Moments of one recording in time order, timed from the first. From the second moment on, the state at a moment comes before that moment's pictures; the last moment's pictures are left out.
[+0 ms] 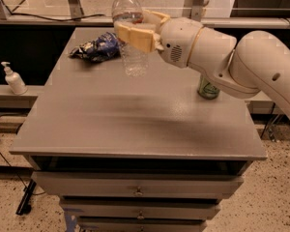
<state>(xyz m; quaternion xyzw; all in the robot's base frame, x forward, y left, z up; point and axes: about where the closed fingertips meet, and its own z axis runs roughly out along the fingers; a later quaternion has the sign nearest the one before) 0.578 0.015 1.030 -0.34 0.57 0.37 0.65</state>
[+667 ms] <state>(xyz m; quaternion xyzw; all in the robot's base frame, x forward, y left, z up) 0.571 0.023 0.999 -0.37 0.58 0.35 0.64</state>
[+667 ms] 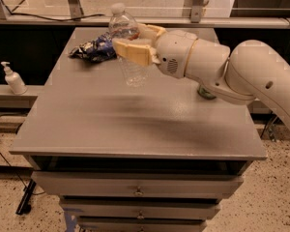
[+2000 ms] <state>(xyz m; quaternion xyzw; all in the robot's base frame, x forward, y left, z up) 0.565 0.021 0.944 -0.38 0.53 0.39 0.65</state>
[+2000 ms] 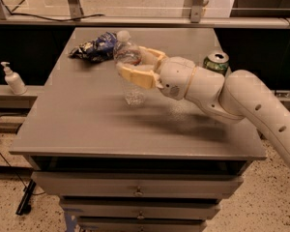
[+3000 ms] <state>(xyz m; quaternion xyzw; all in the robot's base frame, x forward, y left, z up) 0.563 0.022 0.935 -0.40 0.53 0.40 0.63</state>
